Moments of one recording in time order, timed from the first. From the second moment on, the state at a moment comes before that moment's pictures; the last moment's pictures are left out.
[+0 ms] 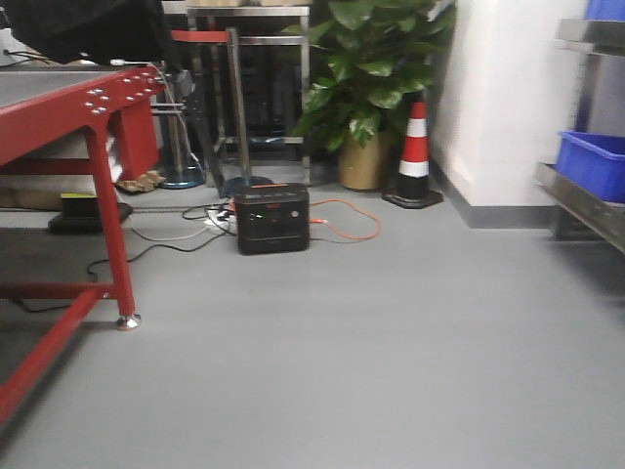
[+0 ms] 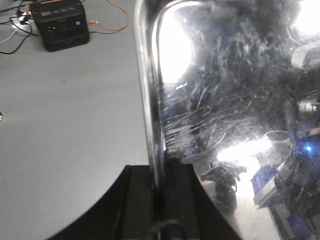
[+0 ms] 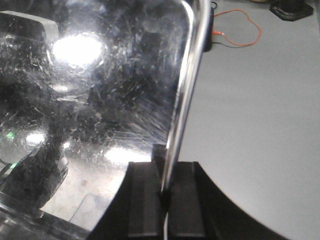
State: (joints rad) left arm -0.66 1.66 -1.91 0.26 0.92 -0.34; right arm 0.20 1.34 -1.44 0.17 0.68 0.00
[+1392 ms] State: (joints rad) left arm -0.66 1.66 -1.91 0.27 0.91 -0.34; right arm 0.20 1.34 -1.44 0.17 0.67 -0.01
